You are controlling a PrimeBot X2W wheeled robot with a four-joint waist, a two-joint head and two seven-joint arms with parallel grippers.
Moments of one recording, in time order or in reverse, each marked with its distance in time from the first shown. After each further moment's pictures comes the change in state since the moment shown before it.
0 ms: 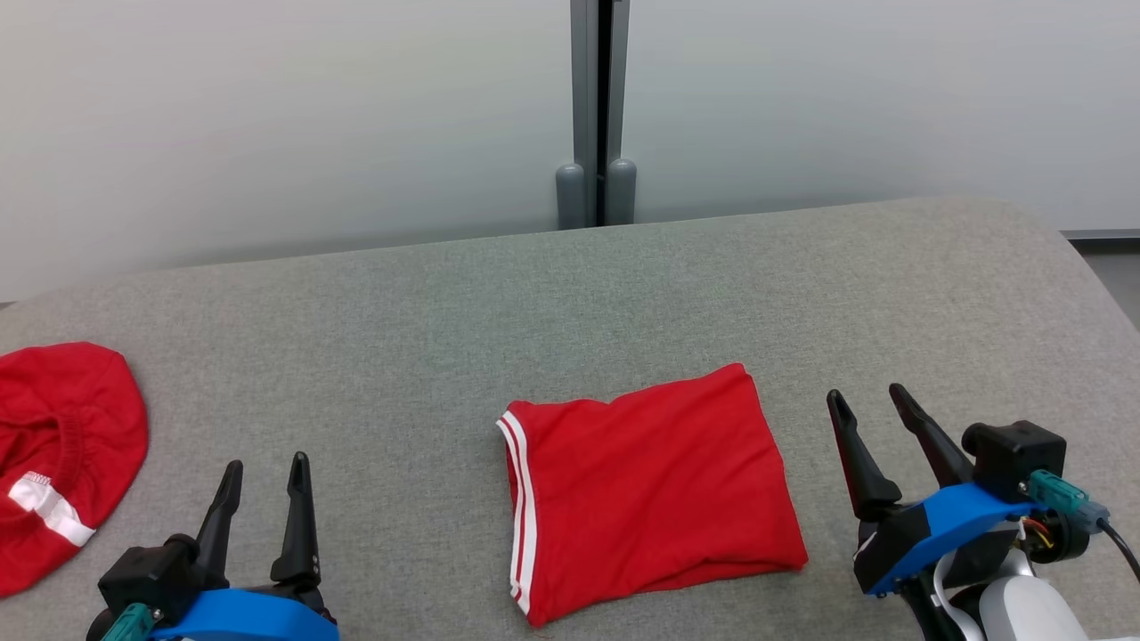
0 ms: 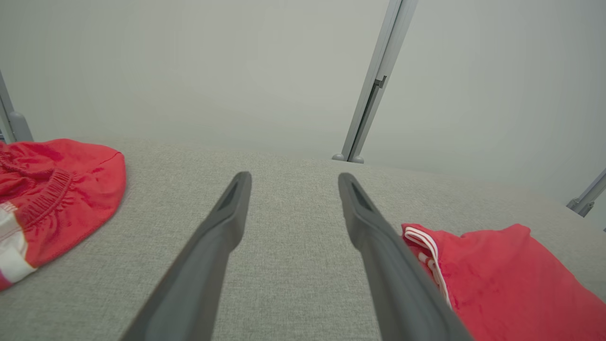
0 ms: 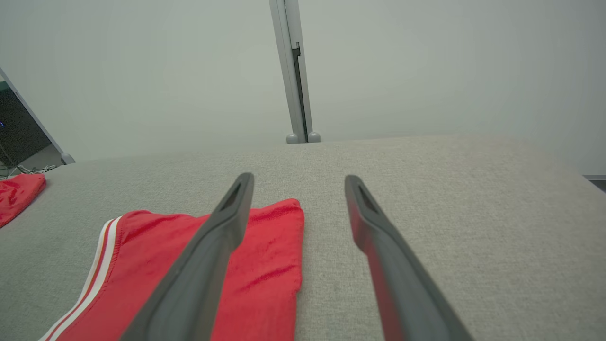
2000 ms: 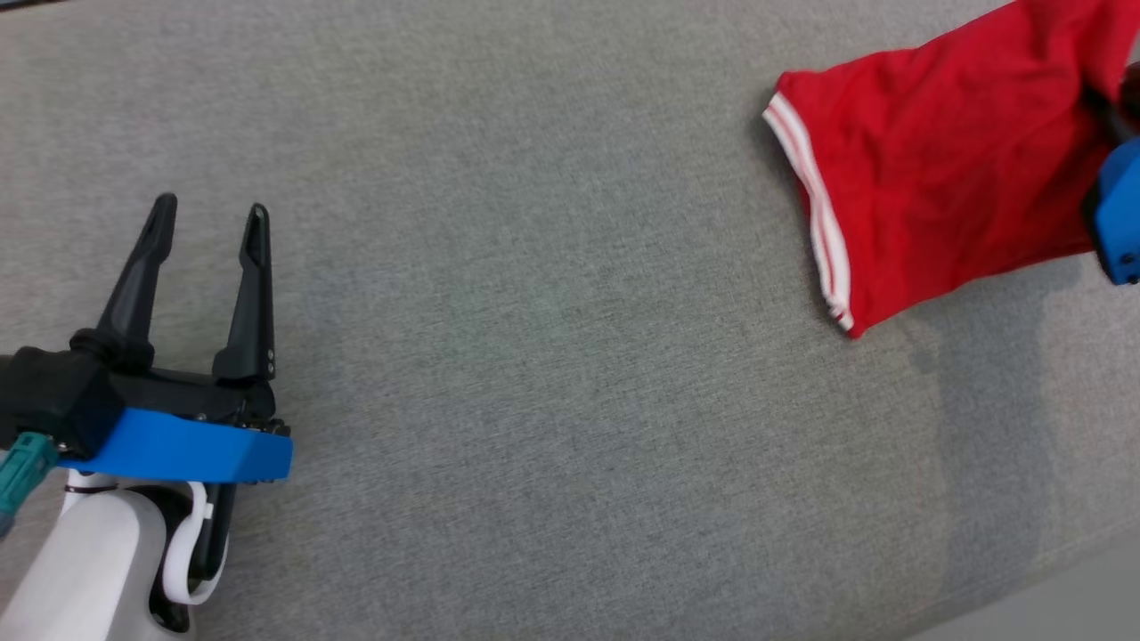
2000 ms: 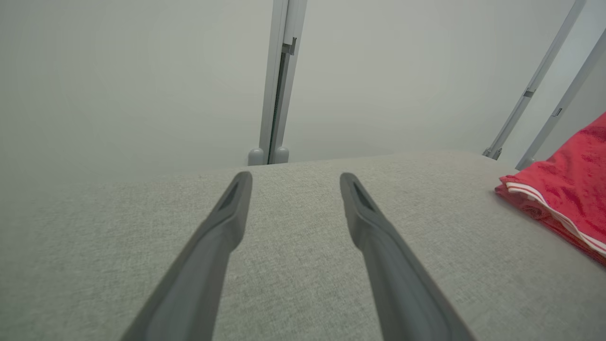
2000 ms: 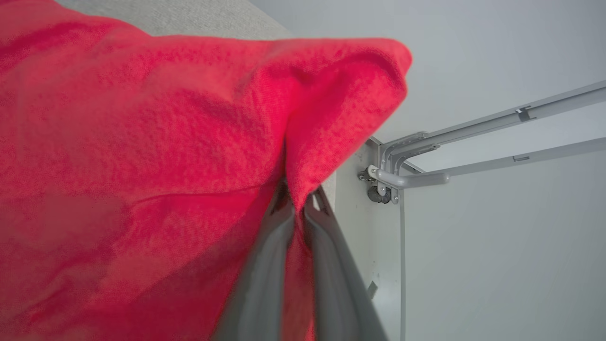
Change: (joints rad) left arm -0.280 0.126 -0.004 -0.263 0.109 0.009 0.084; right arm -0.741 -0.545 0.384 0.399 -0.074 0.001 0.222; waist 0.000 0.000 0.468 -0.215
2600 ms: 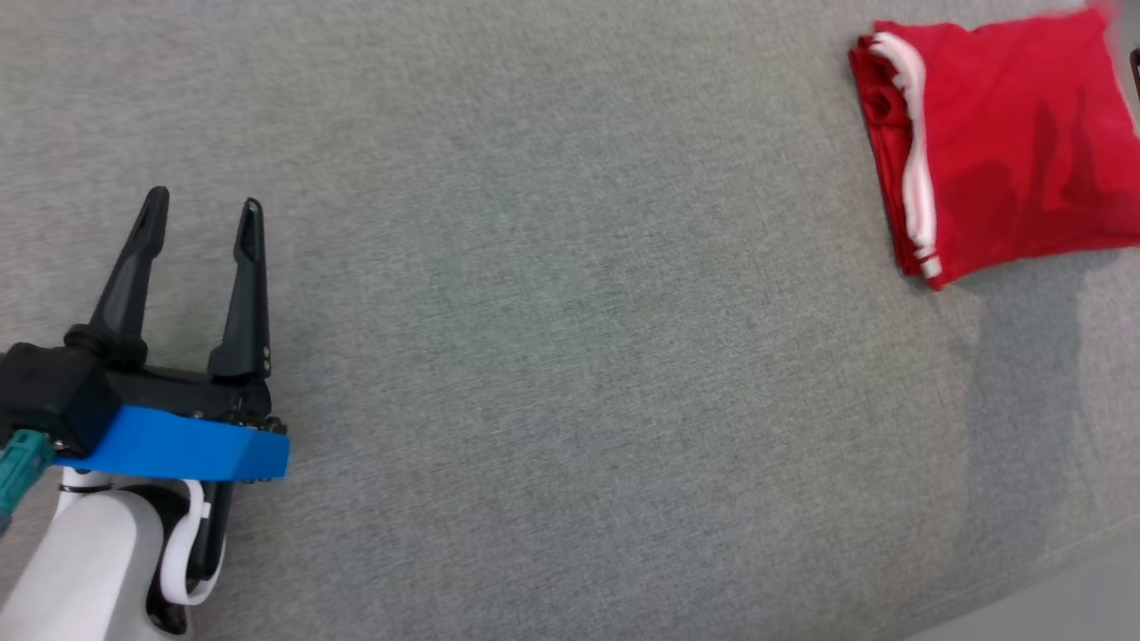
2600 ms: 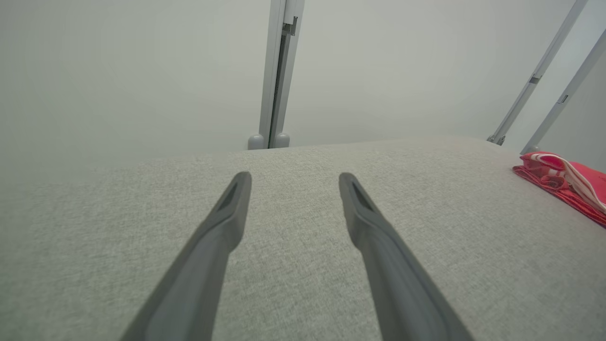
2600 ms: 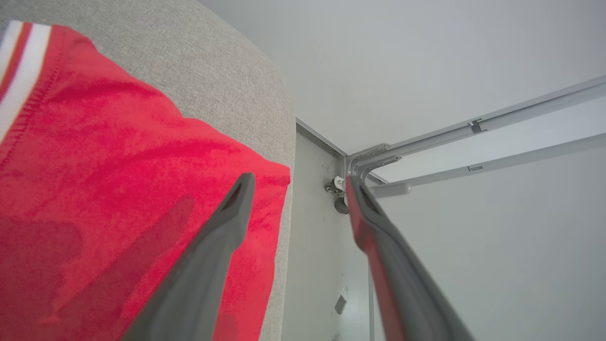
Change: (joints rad) left arm -0.004 0.033 -0.004 -0.046 0.006 0.014 0.038; right arm -0.094 0.003 -0.064 0.217 -0.128 0.000 -0.231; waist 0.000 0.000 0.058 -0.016
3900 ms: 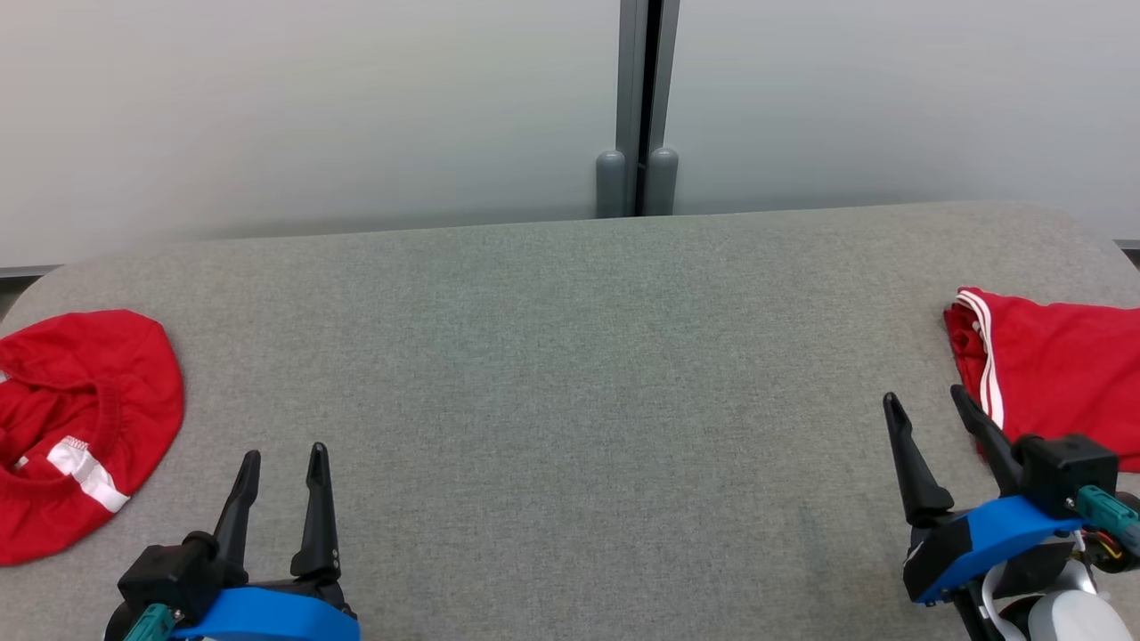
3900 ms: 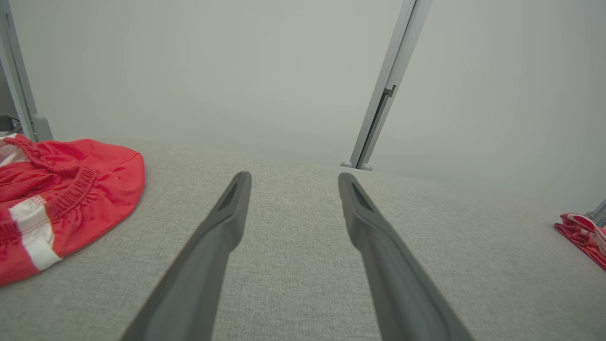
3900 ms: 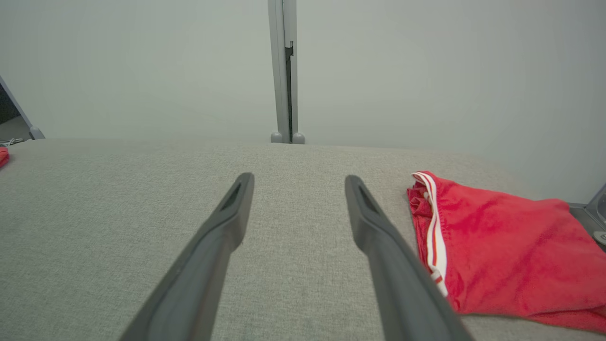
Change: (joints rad) left arm 0.293 -0.211 0.032 0.274 -0.053 -0.031 -0.123; right arm 0.887 0.503 -0.391 -0.680 0.108 0.000 0.002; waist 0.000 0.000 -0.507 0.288
